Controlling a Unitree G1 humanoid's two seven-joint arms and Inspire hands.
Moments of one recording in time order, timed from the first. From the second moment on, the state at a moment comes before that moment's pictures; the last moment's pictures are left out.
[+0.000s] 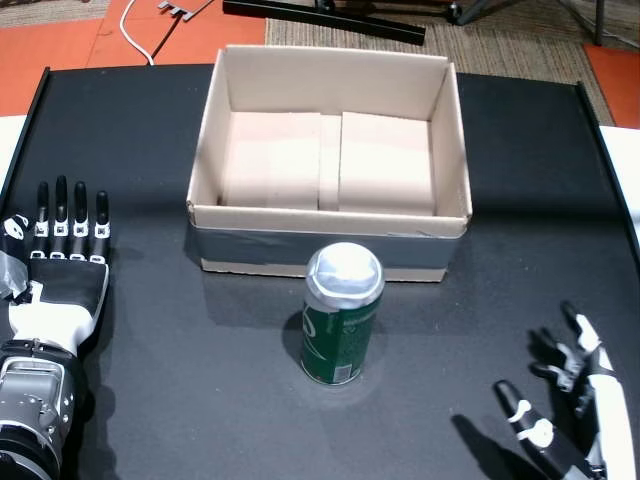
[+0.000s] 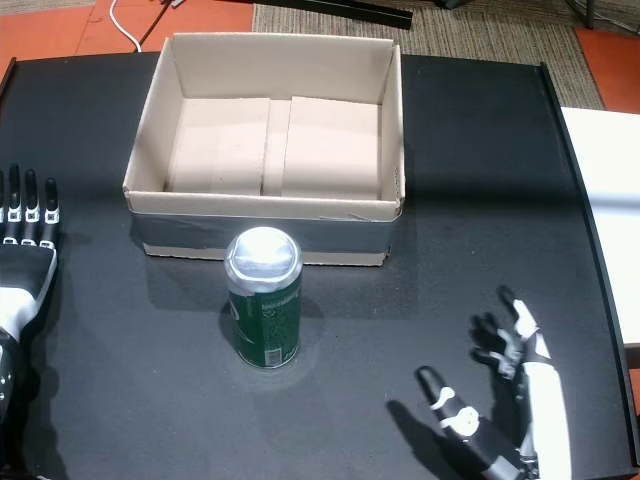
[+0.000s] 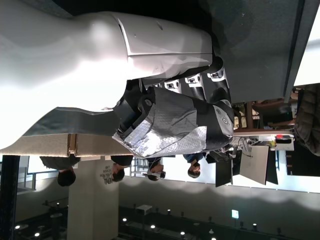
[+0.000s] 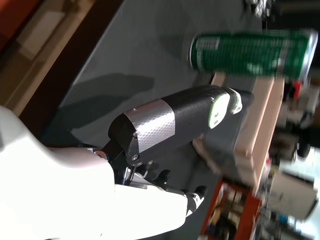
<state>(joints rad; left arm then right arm) -0.75 0.17 0.93 1.33 -0.82 0.10 -0.42 -0.17 -0.20 -0.01 1.22 -0.13 -1.19 0.01</state>
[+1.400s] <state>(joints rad) -0.75 0.16 0.95 1.33 -0.82 0.10 -0.44 -0.55 -0.18 0.15 1.25 -0.25 -0.94 0.27</state>
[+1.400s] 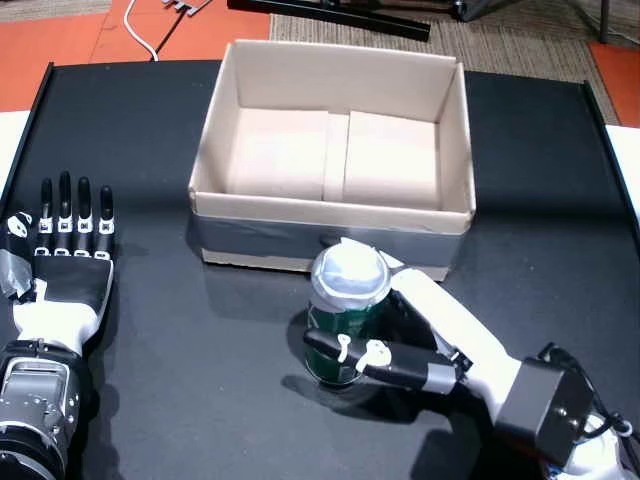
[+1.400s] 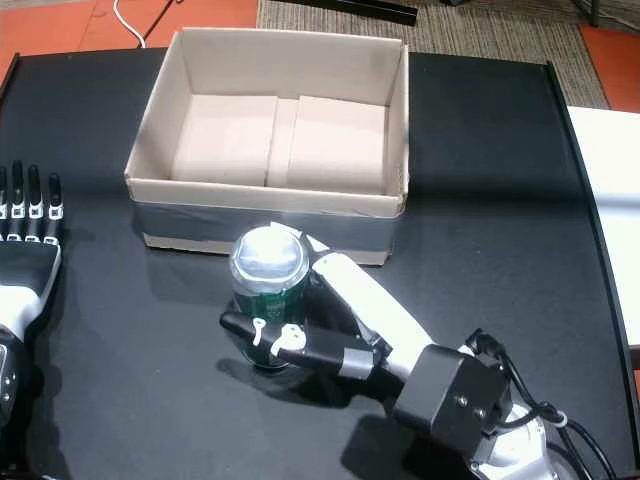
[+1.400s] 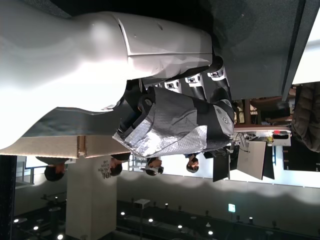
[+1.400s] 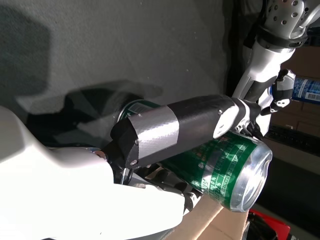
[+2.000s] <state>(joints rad) -0.75 0.15 0.95 1.33 -0.82 0.09 -0.44 -0.58 -0.17 0.12 1.27 -0.20 -0.91 0.35</state>
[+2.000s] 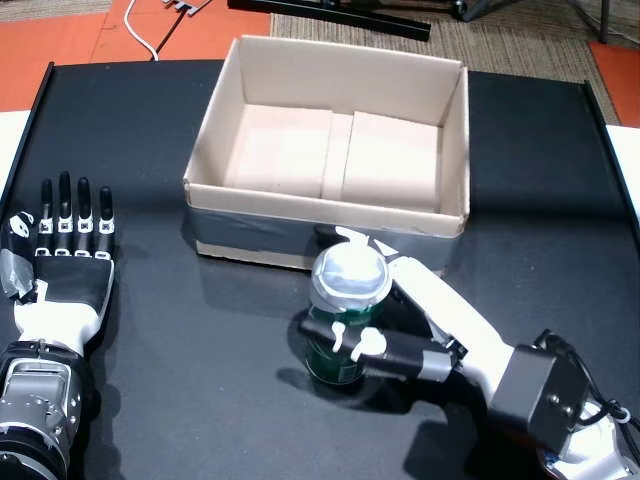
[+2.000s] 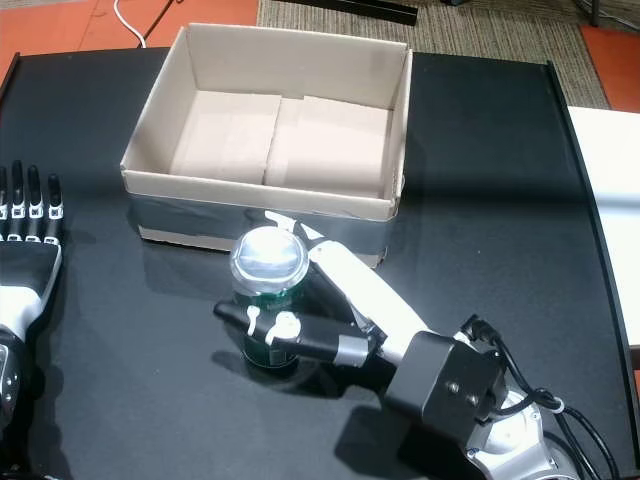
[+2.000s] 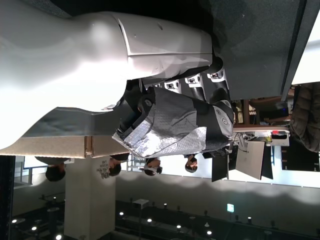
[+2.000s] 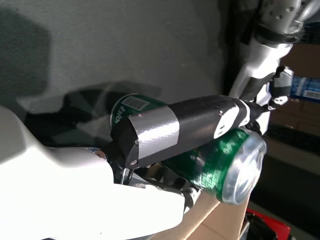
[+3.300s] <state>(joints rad) -0.77 0.14 0.95 1.32 -0.82 0.08 -0.42 -0.84 -0.26 0.19 1.06 -0.59 -1.28 -0.27</state>
